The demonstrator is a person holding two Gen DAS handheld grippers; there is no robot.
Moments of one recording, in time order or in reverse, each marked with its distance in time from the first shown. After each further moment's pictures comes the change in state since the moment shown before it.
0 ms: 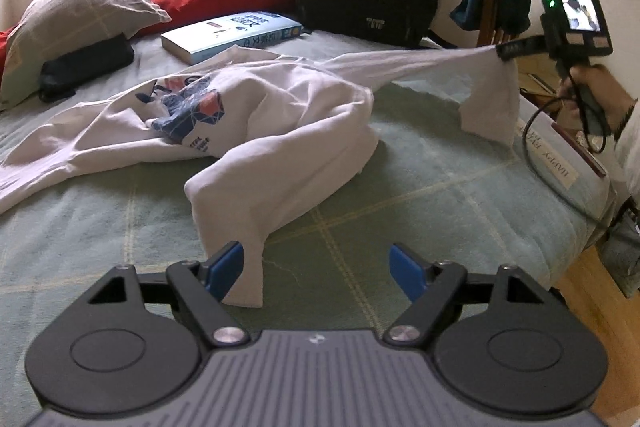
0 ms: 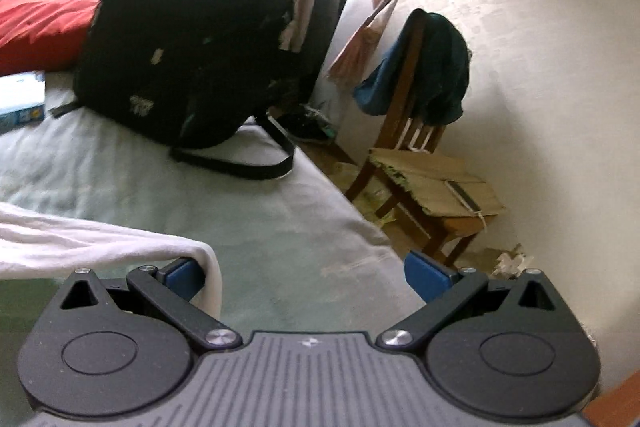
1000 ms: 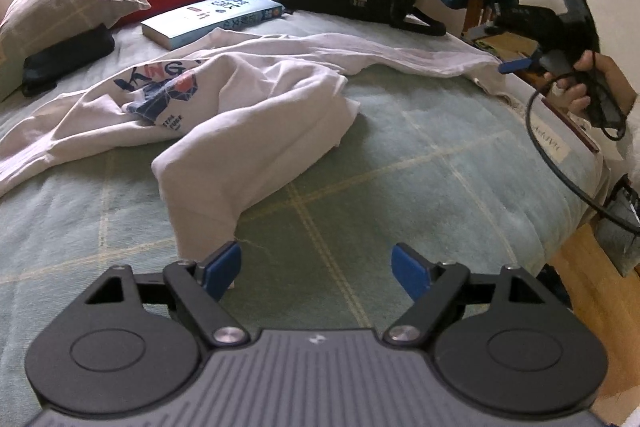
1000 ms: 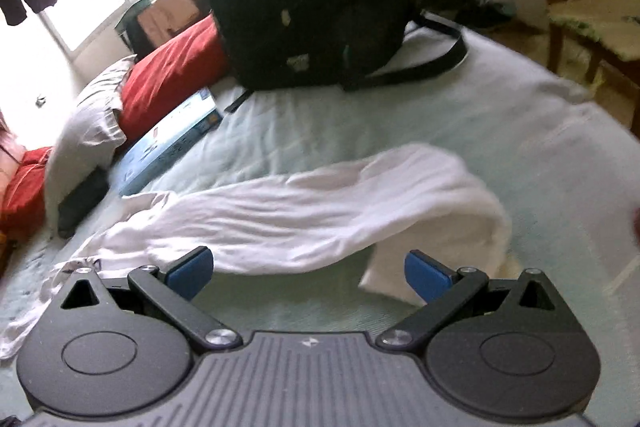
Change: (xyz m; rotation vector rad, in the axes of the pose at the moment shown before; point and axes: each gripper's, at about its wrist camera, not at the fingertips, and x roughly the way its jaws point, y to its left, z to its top) left arm 0.010 -0.016 -0.009 0.035 0.052 -0.019; right arm 0.028 -0.030 -0.034 0.348 0.252 0.783
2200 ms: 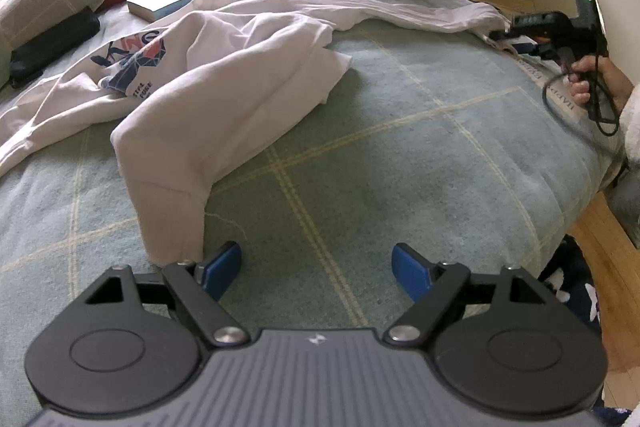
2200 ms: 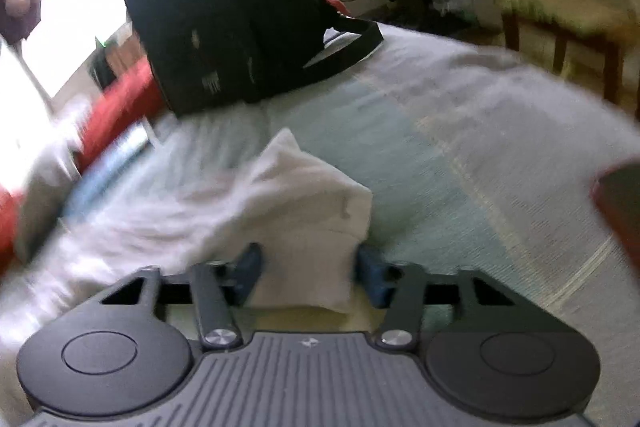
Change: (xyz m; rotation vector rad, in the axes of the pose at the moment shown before) left arm 0.032 -0.019 -0.008 0.044 0.096 0.035; right arm 0.023 -0.092 -0.027 0.008 -0.099 -0.082
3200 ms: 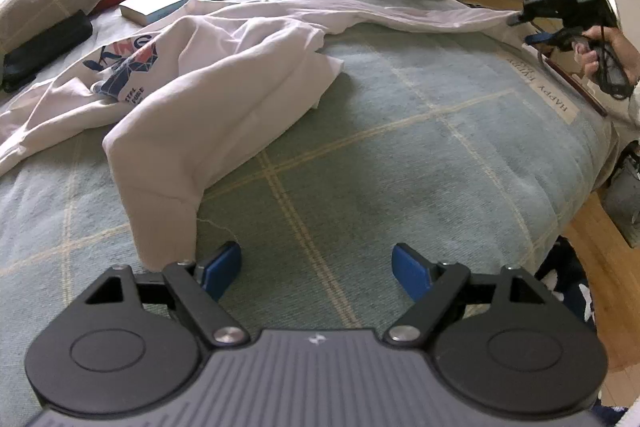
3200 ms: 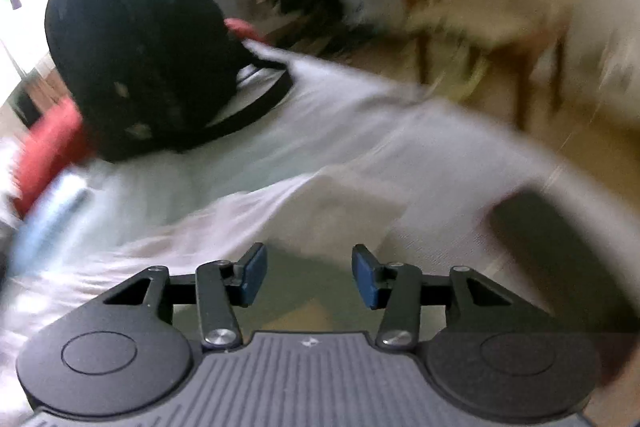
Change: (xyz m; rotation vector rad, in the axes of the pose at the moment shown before) left arm 0.000 0.000 0.002 0.006 -0.011 -0.025; right arm -0.036 -0.021 0.034 0.267 -0.017 -0.126
